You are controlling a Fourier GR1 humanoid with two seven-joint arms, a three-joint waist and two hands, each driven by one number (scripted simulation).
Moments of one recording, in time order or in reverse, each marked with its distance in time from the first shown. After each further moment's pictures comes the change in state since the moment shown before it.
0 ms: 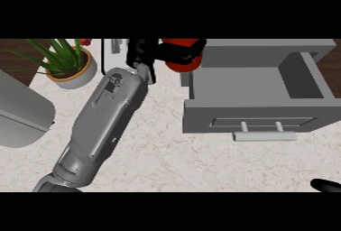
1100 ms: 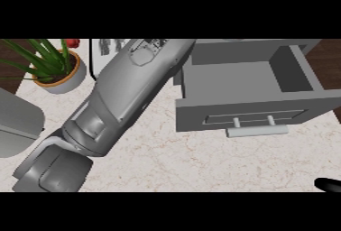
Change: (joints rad) left arm -0.496 -0.002 -0.145 0.414 0.174 0.175 0.083; right arm -0.059 -0.025 0.001 -0.015 -0.032 -0.001 0.049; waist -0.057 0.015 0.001
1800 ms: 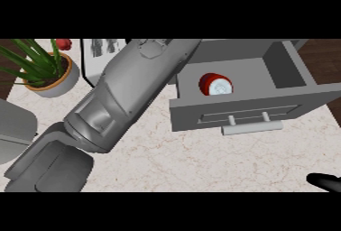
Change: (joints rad) left arm -0.093 0.000 -0.109 0.157 0.097 0.157 -0.055; right arm -0.044 -0.013 0.034 0.019 0.017 0.005 0.010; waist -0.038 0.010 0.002
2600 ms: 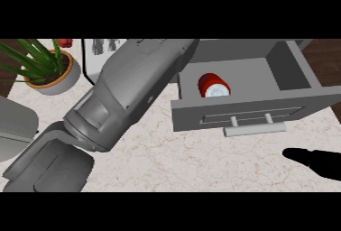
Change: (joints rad) left arm -0.016 0.000 0.012 0.036 0.128 0.038 -0.093; right arm -0.135 -0.145 0.122 0.090 0.303 0.051 -0.121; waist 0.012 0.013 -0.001
